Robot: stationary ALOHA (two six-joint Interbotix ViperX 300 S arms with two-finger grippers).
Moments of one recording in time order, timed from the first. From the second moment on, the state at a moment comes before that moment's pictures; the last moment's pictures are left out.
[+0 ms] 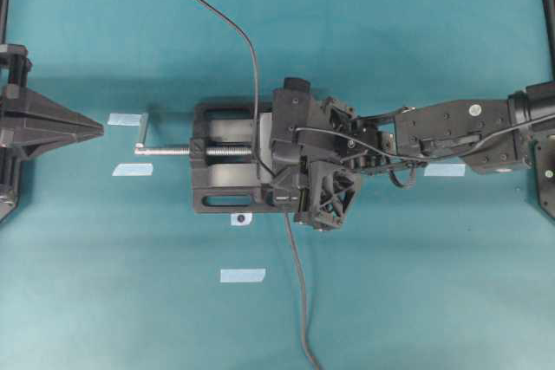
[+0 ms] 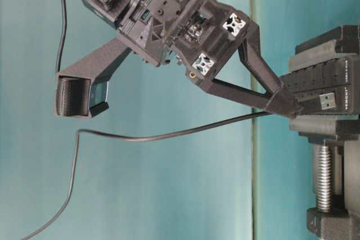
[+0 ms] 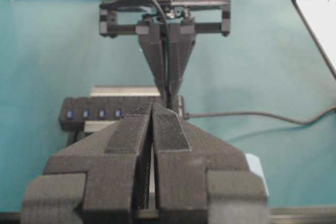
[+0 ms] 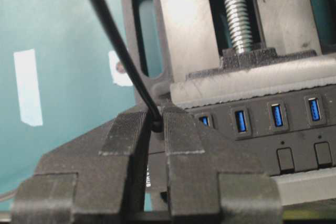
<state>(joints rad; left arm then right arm) 0.00 -1.03 1.13 0.01 0.06 -0.02 0.04 0.07 0.50 0.02 0.29 0.22</state>
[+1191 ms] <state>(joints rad) 0.00 -1.03 1.13 0.01 0.06 -0.02 0.03 0.07 0.55 0.00 0.25 0.22</state>
